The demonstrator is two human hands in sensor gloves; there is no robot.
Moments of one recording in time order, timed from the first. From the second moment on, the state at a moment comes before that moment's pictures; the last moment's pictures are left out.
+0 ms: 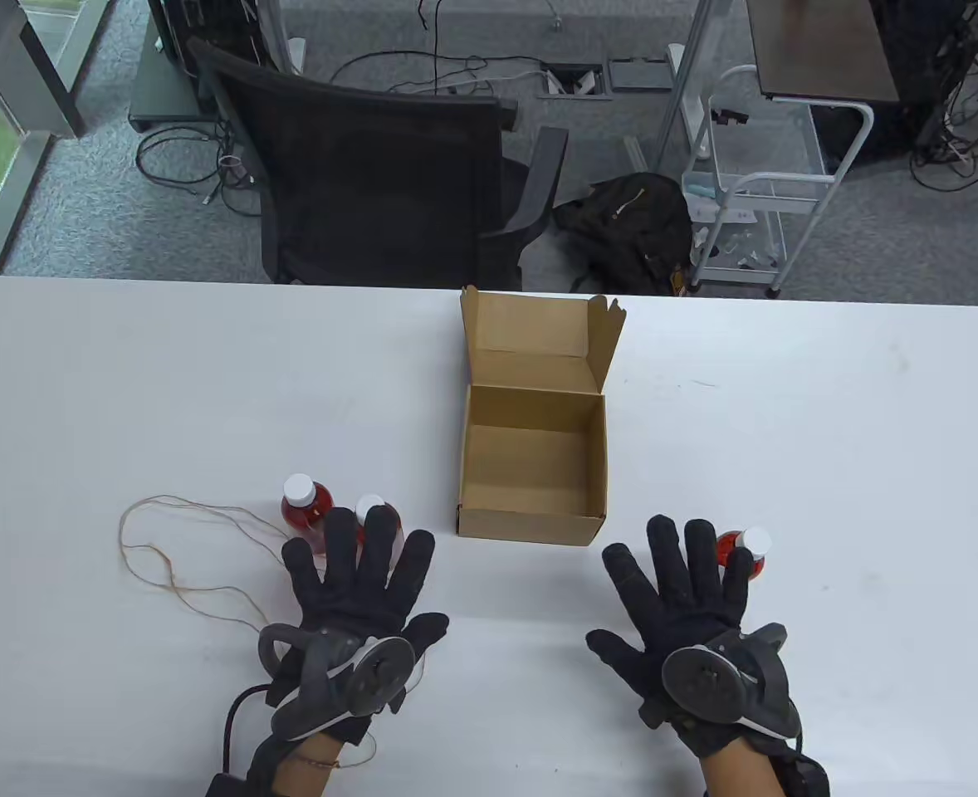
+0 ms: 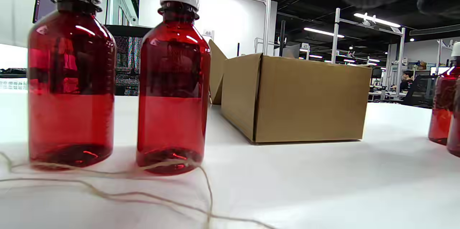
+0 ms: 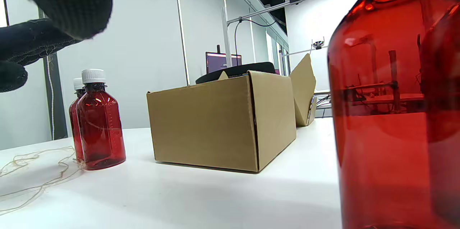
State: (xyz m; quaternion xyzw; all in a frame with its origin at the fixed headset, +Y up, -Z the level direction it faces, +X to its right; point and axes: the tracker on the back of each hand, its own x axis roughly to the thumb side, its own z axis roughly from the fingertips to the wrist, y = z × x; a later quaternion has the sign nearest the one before) left_hand -0.140 -0.708 -0.140 0.08 -0.15 0.04 0.98; right_hand 0.192 -0.709 -0.152 0.22 -0.11 0.96 0.14
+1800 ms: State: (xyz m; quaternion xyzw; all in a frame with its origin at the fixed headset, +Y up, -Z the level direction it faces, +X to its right) left_hand -0.027 -0.739 -0.207 -0.07 -0.16 0.01 0.99; right_hand 0.205 -0.704 -0.155 0.21 -0.11 0.95 0.19
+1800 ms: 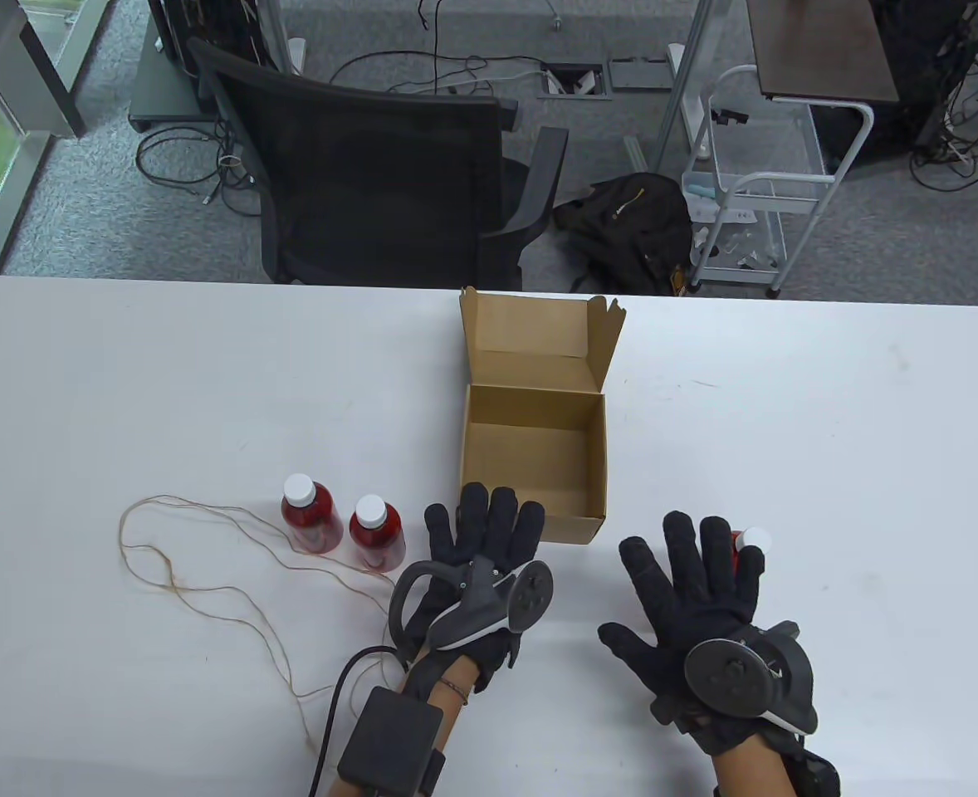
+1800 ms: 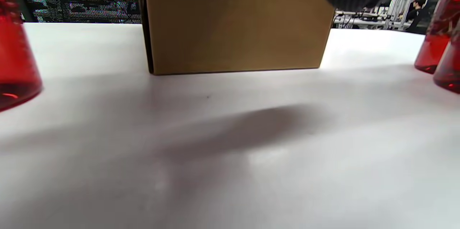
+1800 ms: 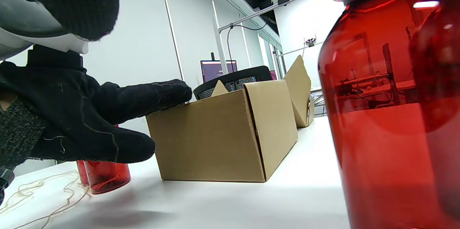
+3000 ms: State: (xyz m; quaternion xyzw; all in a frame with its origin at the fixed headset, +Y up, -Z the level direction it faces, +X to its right) left_hand -0.054 -0.678 -0.135 -0.20 -0.28 0.15 0.93; right_hand 0.209 -0.705 -0.158 0.20 -0.10 0.95 0.20
